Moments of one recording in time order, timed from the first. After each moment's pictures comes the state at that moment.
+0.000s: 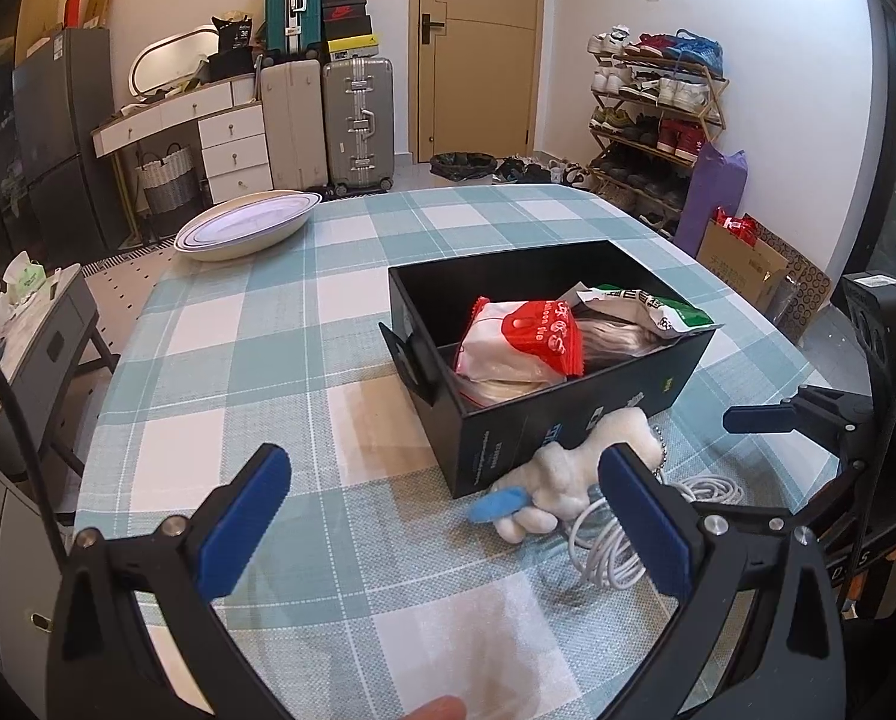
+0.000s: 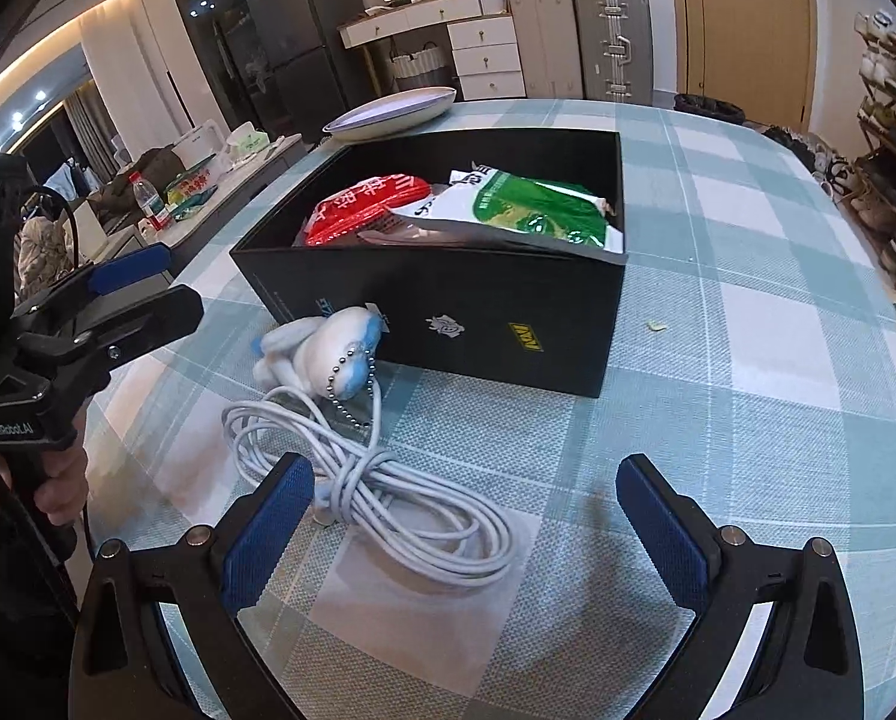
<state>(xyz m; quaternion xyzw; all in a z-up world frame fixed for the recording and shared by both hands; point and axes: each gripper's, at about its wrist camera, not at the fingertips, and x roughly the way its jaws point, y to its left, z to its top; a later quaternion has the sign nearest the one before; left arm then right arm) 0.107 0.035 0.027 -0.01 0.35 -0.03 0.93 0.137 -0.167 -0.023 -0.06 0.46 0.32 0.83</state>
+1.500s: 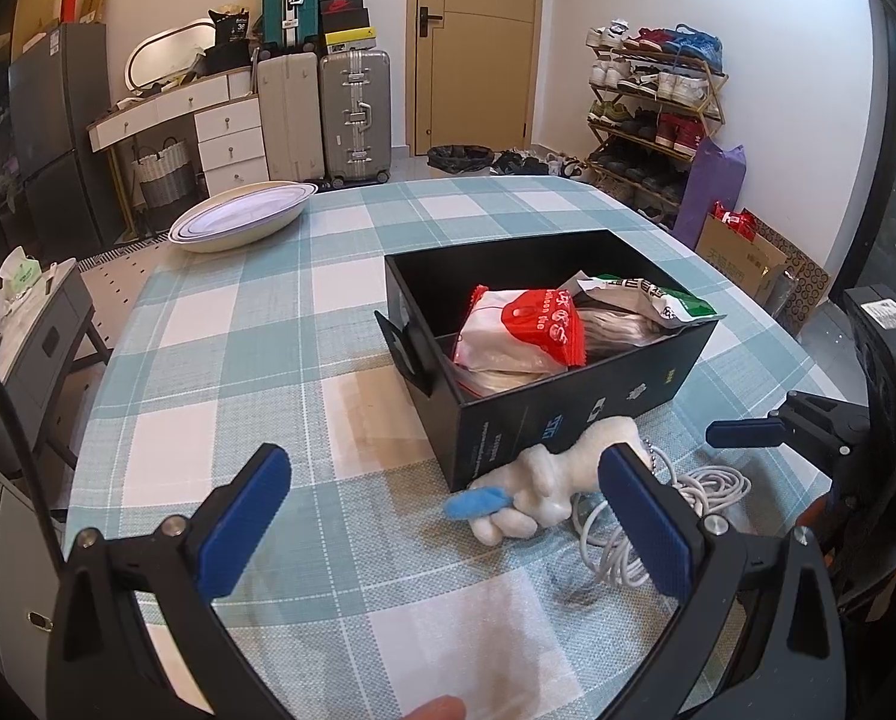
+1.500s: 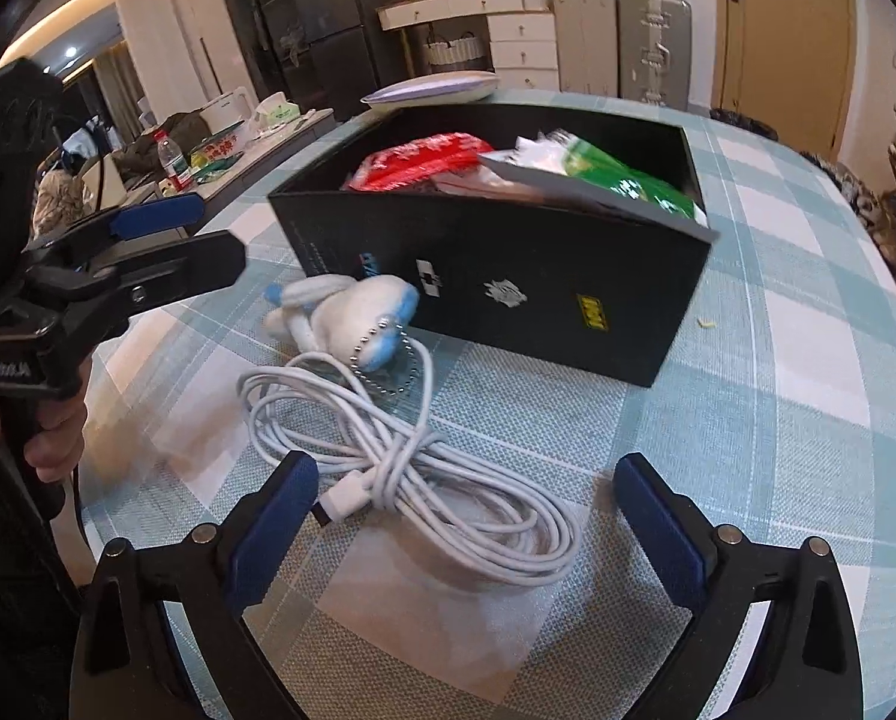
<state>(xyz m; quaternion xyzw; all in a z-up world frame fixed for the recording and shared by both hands) 0.110 0.037 0.021 -0.01 0.36 -0.03 0.93 0.122 -0.145 -0.032 -0.11 0.44 0.35 0.82</state>
